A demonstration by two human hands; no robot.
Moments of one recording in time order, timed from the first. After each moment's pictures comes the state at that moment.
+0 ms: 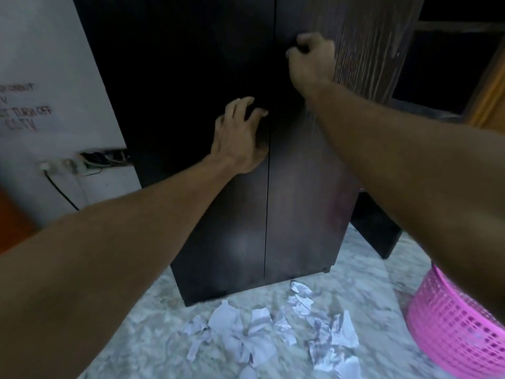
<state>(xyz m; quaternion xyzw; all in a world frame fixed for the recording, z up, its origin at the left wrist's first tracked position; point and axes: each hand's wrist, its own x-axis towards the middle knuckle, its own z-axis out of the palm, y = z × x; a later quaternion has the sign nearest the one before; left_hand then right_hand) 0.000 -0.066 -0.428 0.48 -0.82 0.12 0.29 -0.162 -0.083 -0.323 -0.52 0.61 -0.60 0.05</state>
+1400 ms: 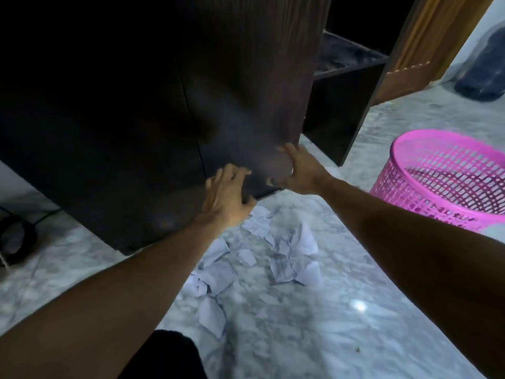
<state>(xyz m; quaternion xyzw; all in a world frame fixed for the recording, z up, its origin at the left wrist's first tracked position) -0.103 -0.023 -0.778 0.45 -0.87 -0.07 0.18 -0.315 0.019 -0.727 -0.61 0.75 -0.18 0.18</state>
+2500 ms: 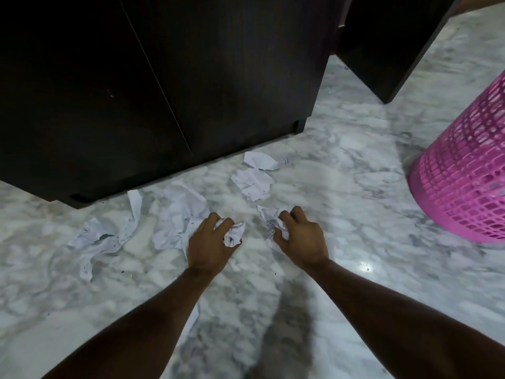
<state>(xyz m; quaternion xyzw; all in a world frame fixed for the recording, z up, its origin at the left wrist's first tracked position) -0.080 0.031 -1.110 0.53 -0.82 -0.10 0.21 -0.310 0.091 -1.100 -0.65 0.73 -0.18 0.09</state>
